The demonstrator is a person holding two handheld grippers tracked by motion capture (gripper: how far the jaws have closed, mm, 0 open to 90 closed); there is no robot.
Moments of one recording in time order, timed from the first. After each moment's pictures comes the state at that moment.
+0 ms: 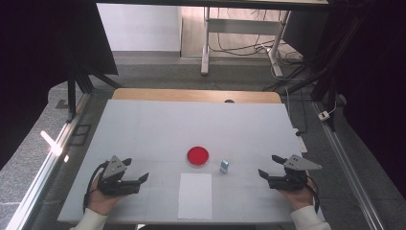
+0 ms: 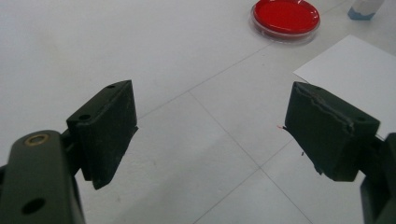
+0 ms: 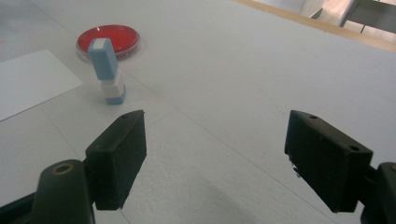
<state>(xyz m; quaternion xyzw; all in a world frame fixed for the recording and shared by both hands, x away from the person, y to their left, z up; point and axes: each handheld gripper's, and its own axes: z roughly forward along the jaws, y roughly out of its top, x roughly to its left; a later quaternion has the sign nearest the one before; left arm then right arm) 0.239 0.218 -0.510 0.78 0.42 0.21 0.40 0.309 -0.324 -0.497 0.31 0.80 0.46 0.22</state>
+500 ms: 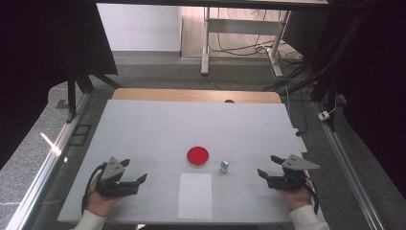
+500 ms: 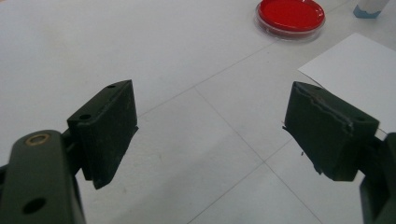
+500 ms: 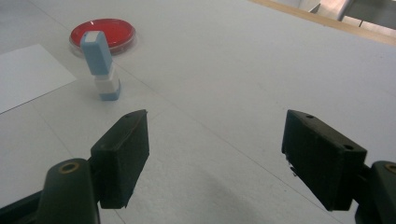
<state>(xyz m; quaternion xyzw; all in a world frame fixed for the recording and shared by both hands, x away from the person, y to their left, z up) 0.234 0.220 -0.512 0.78 0.43 0.22 0.41 0.310 -0.322 -0.500 0.31 0.81 0.45 0.22</state>
